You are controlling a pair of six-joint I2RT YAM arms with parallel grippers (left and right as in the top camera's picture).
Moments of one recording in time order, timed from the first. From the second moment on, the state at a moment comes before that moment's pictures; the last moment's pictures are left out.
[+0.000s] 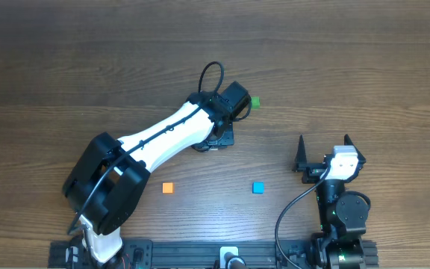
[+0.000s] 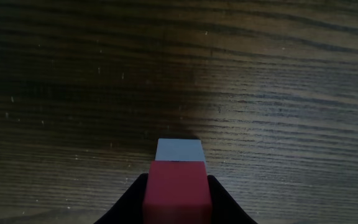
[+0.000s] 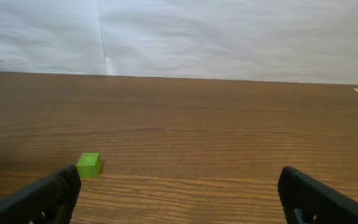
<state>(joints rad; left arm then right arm) -0.75 1.95 1.36 -0.88 -0.08 -0.81 0.05 0.01 0.01 -0.07 0.06 -0.03</state>
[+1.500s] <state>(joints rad) -0.71 1.59 1.35 -1.03 -0.07 -0.80 0.05 0.01 0.01 -0.07 0.06 -0.03</state>
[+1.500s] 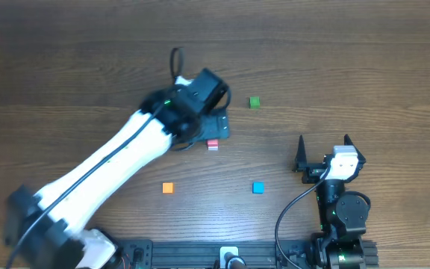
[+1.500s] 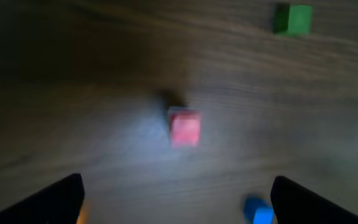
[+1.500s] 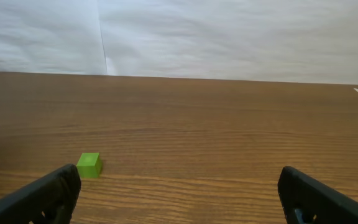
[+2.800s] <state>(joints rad) -0.69 1.38 0.63 -0.71 -0.05 -0.76 0.05 0.01 0.01 -0.07 0.06 -0.03</state>
